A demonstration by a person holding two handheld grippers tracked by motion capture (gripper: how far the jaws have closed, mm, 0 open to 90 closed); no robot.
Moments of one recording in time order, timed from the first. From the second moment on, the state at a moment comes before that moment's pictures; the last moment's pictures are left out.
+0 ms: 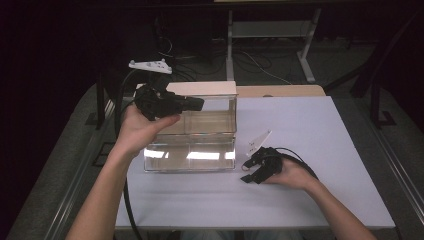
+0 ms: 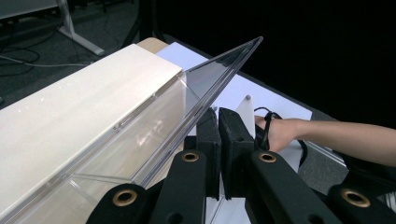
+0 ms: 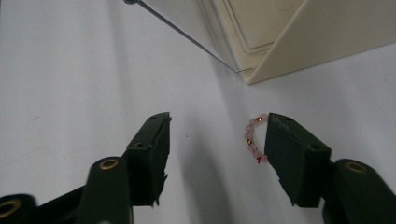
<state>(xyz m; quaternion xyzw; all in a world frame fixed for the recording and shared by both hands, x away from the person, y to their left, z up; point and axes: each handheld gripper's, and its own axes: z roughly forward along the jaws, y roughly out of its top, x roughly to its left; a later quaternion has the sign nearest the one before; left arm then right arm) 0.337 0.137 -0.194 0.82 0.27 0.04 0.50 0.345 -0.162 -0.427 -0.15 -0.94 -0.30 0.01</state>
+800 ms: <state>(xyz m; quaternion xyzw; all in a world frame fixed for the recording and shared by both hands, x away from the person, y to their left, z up) 0.336 0.137 -0.194 0.82 0.27 0.03 0.50 0.345 -0.157 -0.435 -0.13 -0.95 -0.29 -0.03</state>
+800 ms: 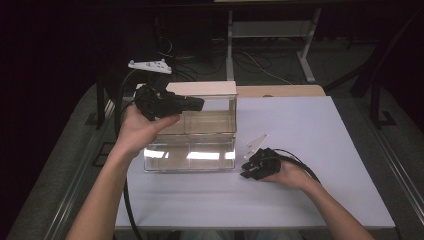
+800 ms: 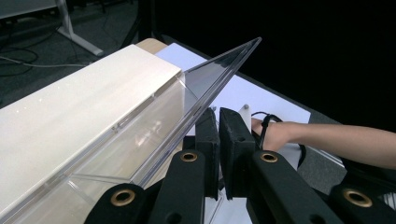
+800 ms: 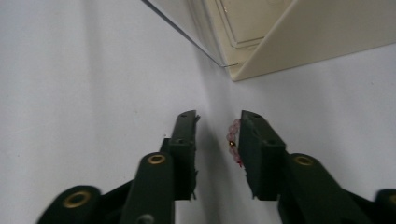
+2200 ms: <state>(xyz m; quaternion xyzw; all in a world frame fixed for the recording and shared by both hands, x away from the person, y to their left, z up) 0.337 0.136 -0.194 0.82 0.27 0.03 0.50 0.350 -0.175 -0.414 -0.21 -0.92 -0.30 0.11</state>
